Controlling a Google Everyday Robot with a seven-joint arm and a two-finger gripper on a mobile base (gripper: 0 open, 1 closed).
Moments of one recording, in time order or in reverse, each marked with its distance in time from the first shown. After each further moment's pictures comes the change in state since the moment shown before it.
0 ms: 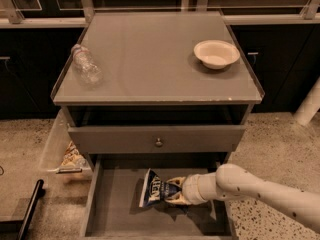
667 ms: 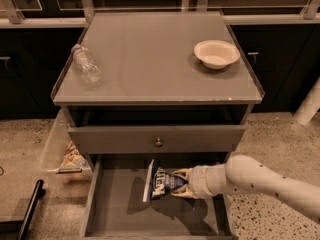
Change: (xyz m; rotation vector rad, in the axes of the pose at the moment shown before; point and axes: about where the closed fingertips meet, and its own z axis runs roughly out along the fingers) arm -0.047 -0.006 -0.064 0.050 0.047 -0.081
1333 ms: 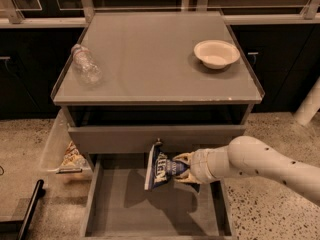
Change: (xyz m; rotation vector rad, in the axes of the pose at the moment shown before) arm -0.044 -0.035 -0.050 0.039 0.088 -0.098
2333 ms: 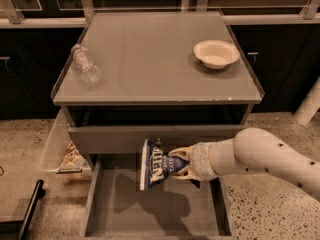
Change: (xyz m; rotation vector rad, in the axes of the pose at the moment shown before) arm -0.052 -0.003 -0.040 0.020 -0.027 -0.120
